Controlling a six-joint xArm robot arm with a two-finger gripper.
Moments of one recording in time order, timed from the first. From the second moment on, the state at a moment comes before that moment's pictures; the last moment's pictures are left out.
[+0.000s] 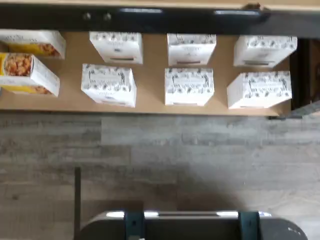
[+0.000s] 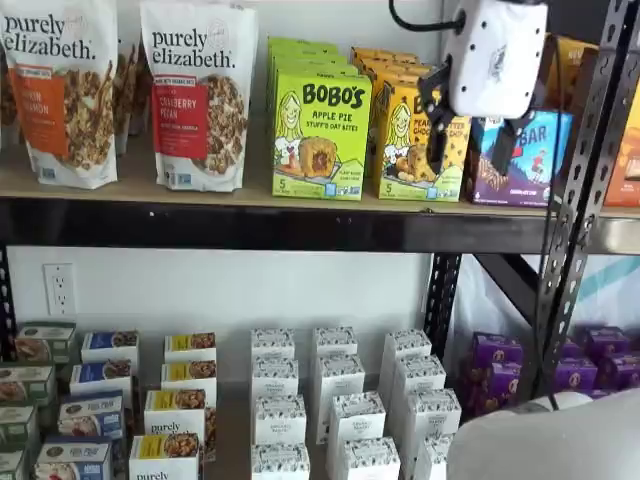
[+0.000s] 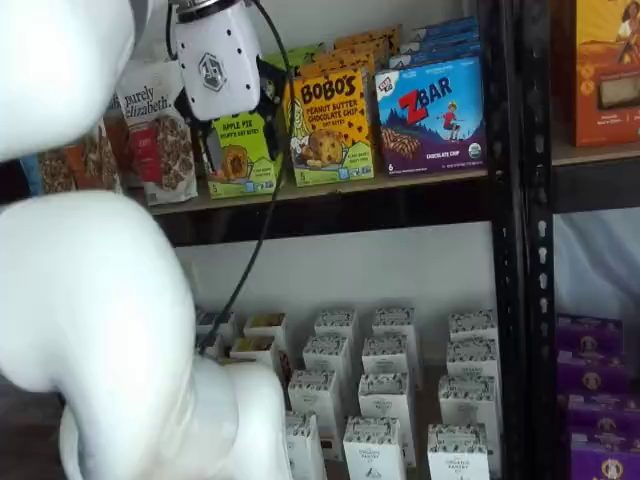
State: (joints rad) arm 0.18 -0.84 -1.08 -0.02 1.81 0.19
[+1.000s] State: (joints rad) arm 0.25 -0.61 -1.14 -0.05 1.54 0.26
